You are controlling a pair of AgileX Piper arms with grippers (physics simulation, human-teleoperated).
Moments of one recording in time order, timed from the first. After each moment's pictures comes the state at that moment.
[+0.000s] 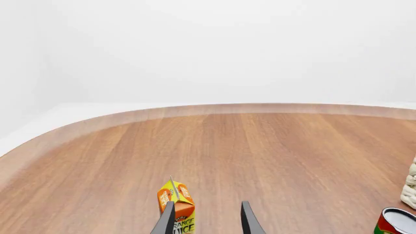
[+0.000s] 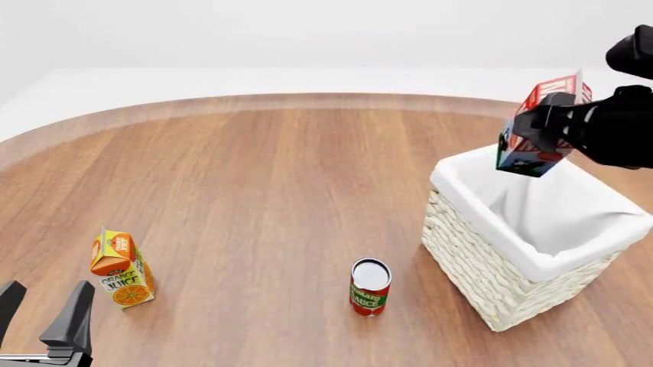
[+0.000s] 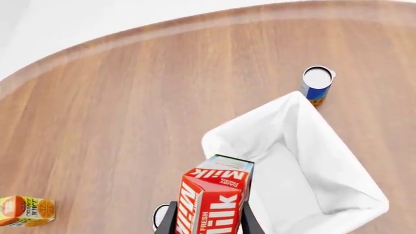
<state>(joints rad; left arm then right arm) 0.00 0.00 0.00 0.00 0.00 0.16 1.05 -1.17 0.78 0.28</state>
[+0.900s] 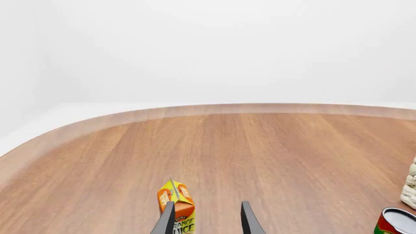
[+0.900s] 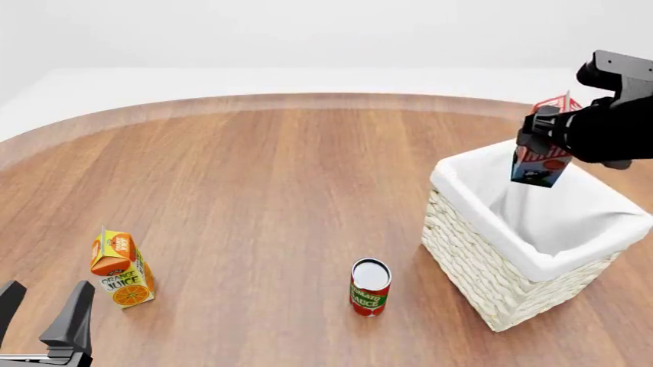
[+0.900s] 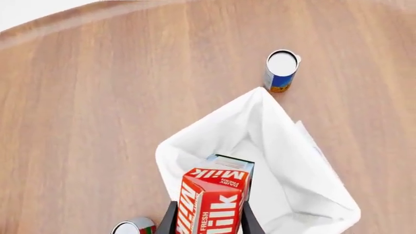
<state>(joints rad) 0.00 0.00 0.00 0.00 0.00 0.01 1.25 -1.20 0.74 0.20</state>
